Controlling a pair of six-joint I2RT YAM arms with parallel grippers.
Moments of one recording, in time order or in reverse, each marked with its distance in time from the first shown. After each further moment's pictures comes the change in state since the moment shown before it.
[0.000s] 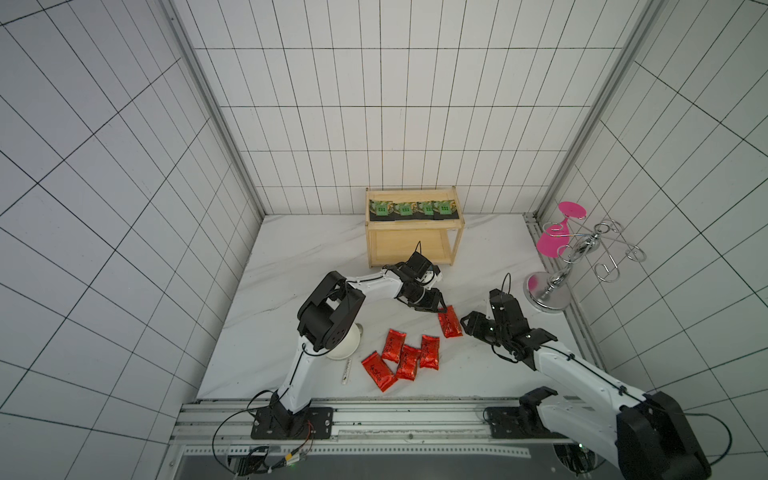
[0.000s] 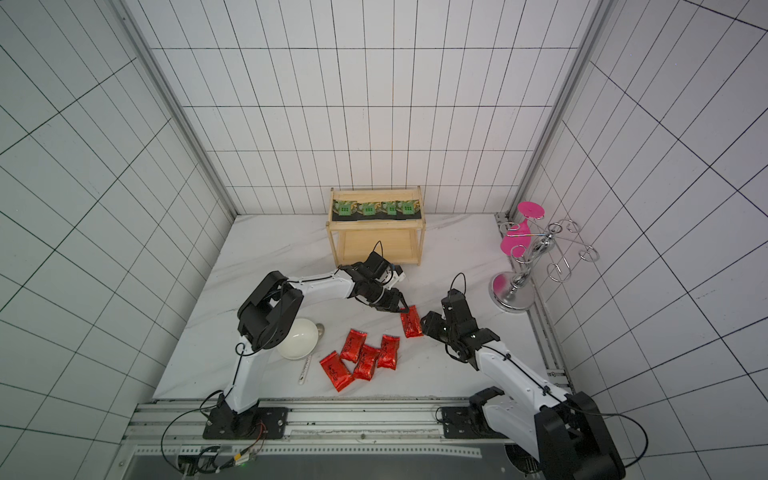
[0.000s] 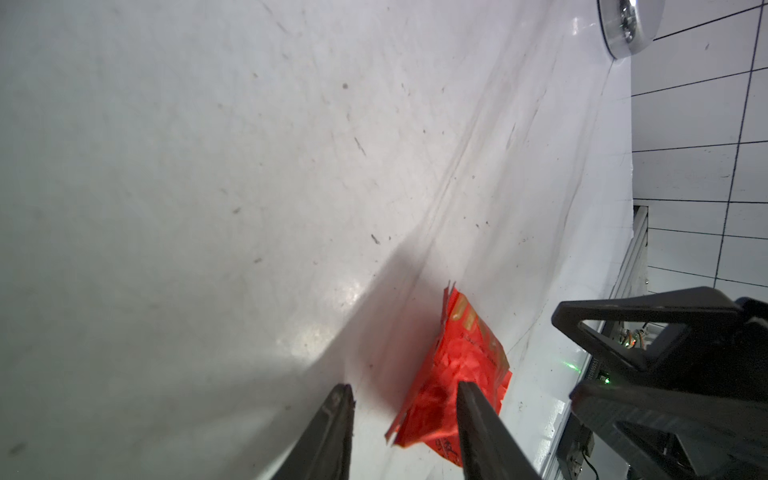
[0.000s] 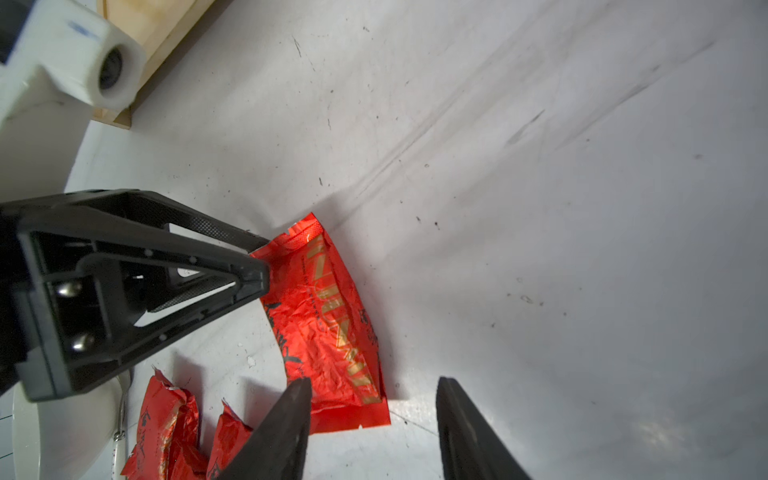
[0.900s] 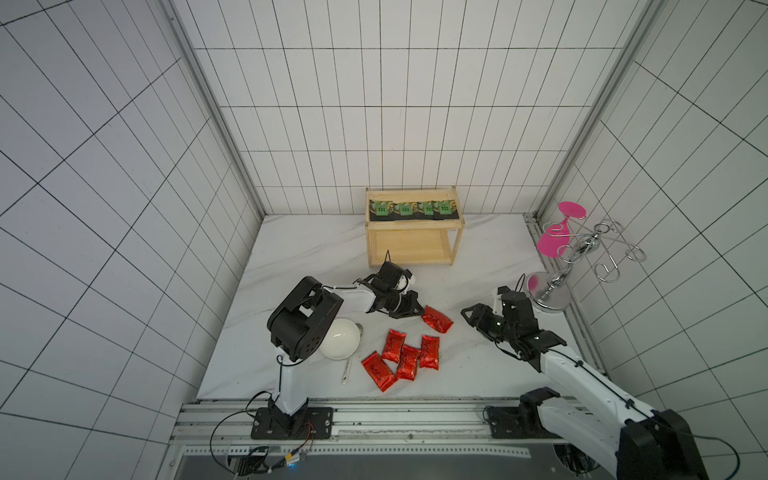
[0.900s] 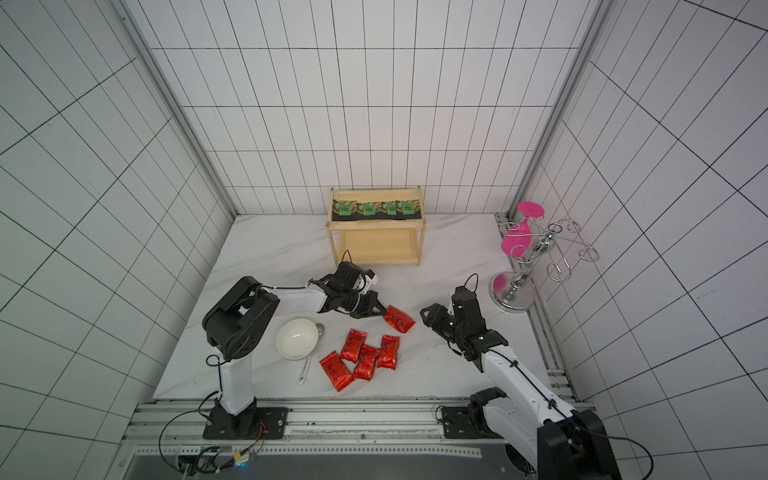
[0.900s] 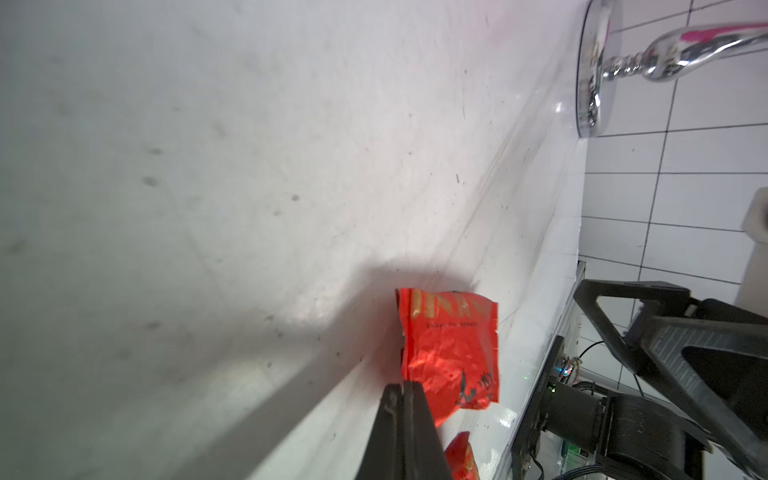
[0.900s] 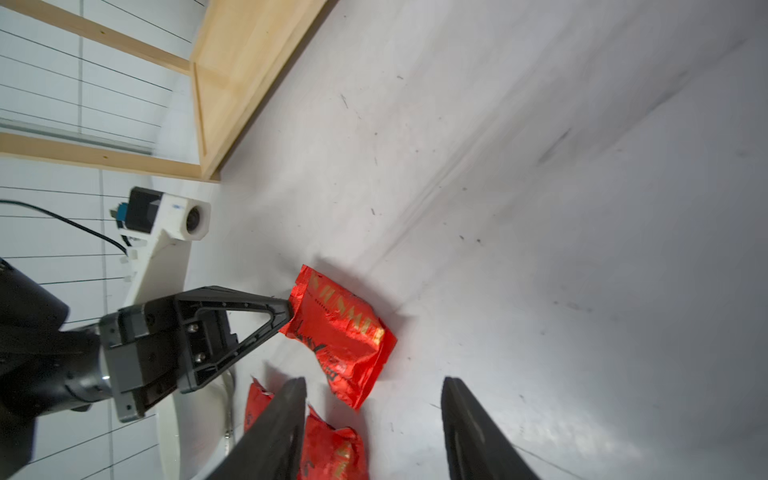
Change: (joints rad) left arm 0.119 -0.242 -0.468 0.429 0.047 -0.297; right arm -0.084 -0.042 -0.016 0.121 -0.175 0.196
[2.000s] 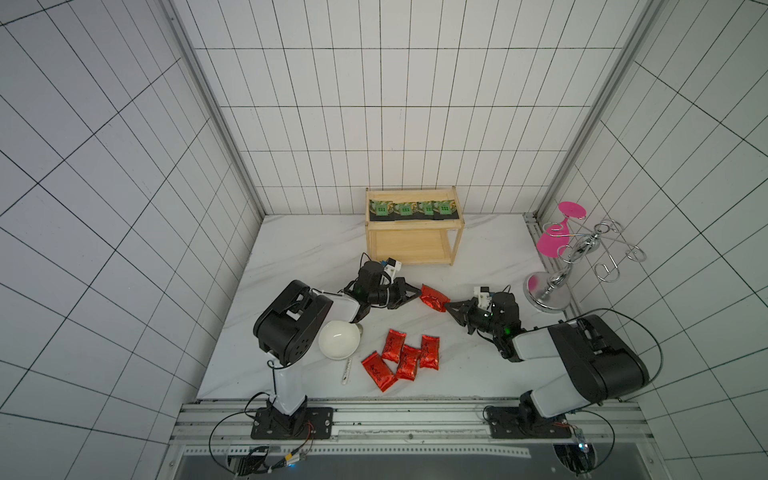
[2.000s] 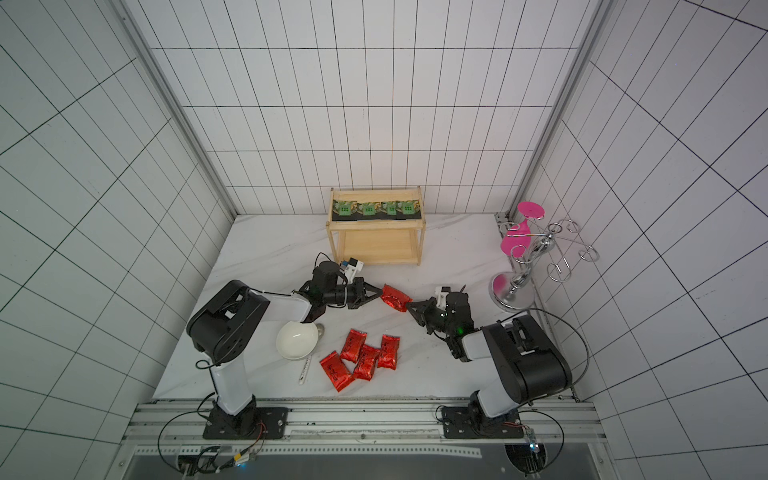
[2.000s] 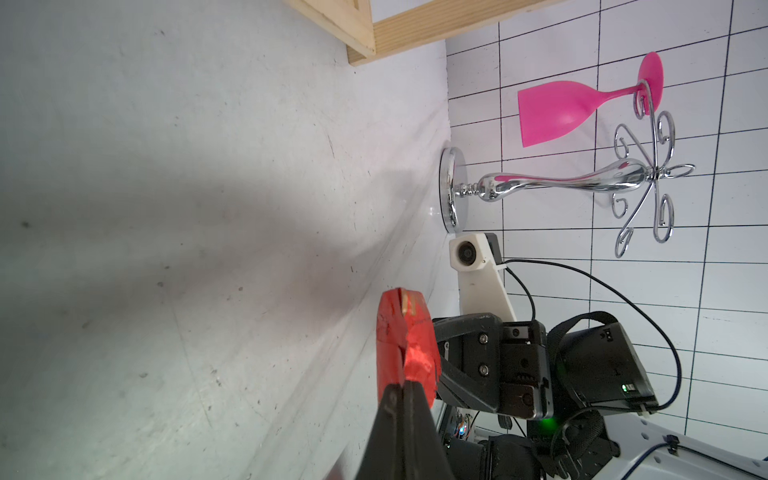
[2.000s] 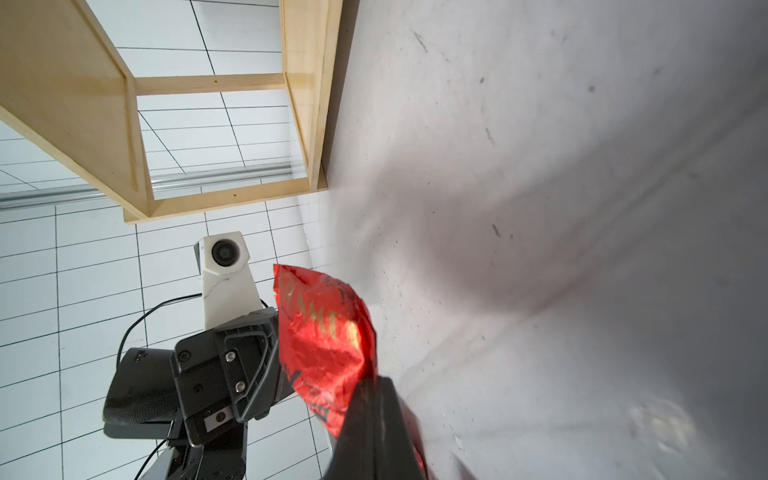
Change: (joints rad) left arm 0.064 -0.056 -0.179 0.541 0.056 -0.321; right arm -0.009 0.551 -0.110 0.947 -0.262 0.435
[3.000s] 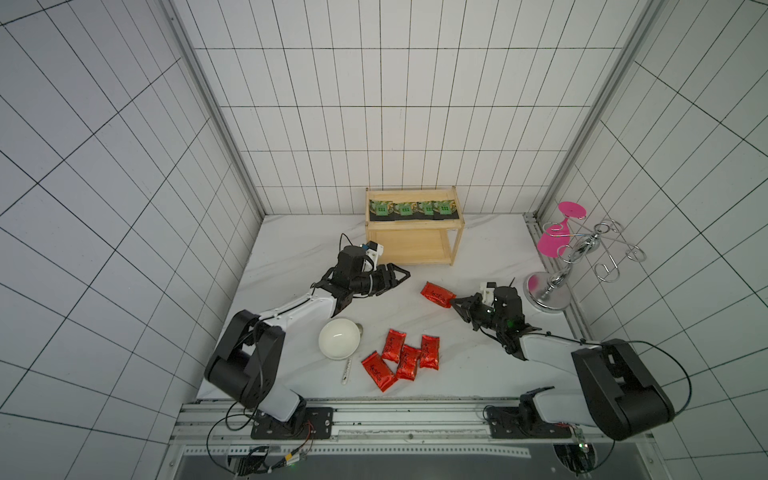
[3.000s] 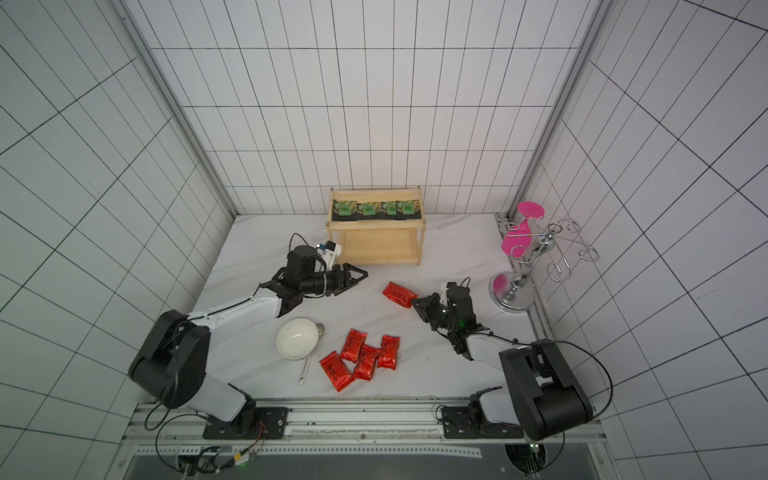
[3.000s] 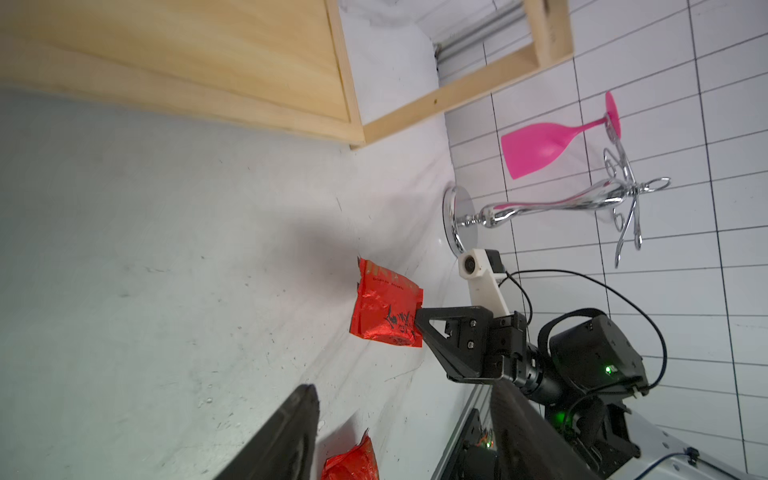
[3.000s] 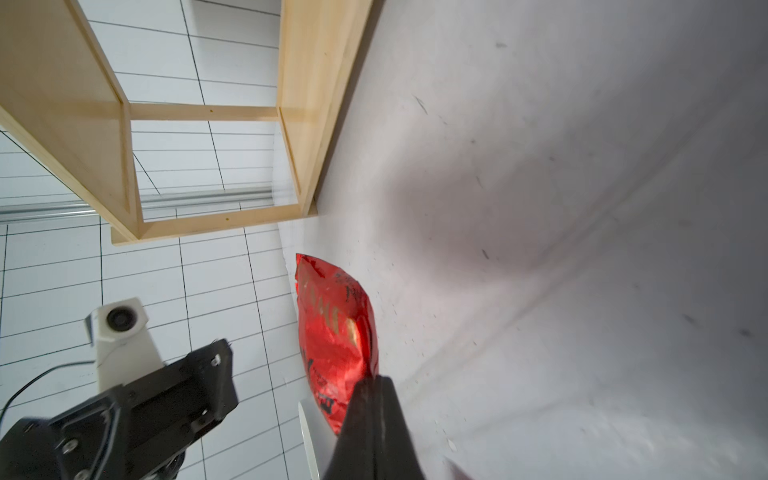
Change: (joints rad) left arm 0.118 -0.419 0.056 -0.536 -0.138 0.257; right arm 0.056 -0.192 0.106 -0.338 0.195 -0.074
